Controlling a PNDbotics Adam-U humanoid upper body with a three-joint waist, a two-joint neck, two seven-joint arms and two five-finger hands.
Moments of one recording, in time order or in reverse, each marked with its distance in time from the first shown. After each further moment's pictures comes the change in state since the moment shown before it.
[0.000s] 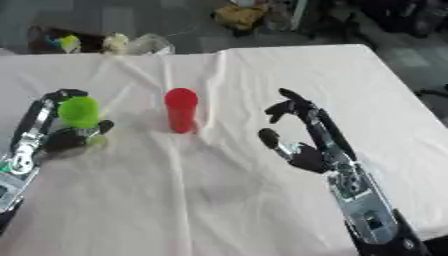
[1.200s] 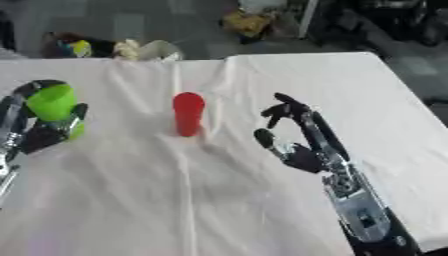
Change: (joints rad) left arm 0.129 0.078 -0.018 -0.391 0.123 0.066 0.015; right arm -0.003 -0.015 -0.006 0.064 -0.024 0.009 -0.003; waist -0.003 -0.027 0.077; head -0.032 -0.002
